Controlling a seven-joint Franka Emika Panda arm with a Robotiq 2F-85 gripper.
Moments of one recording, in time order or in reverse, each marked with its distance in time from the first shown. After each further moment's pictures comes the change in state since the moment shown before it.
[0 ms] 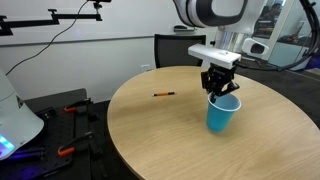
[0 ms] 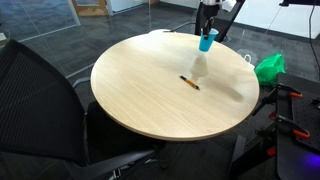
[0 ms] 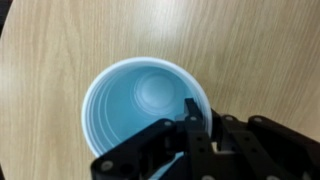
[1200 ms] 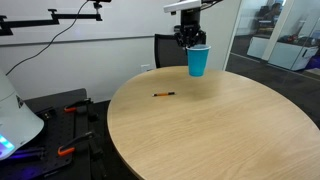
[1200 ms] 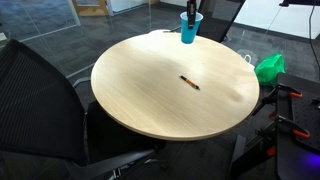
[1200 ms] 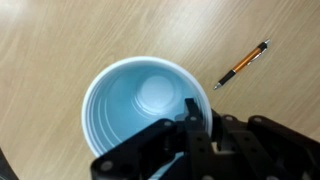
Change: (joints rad) arm 0.292 -0.170 0.085 0.012 -0.216 -0.171 0.055
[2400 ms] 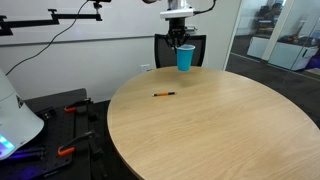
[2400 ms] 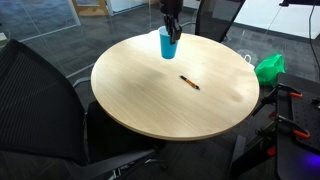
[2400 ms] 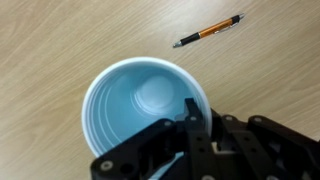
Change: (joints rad) arm 0.070 0.115 0.106 0.106 -0.022 0.009 -0.208
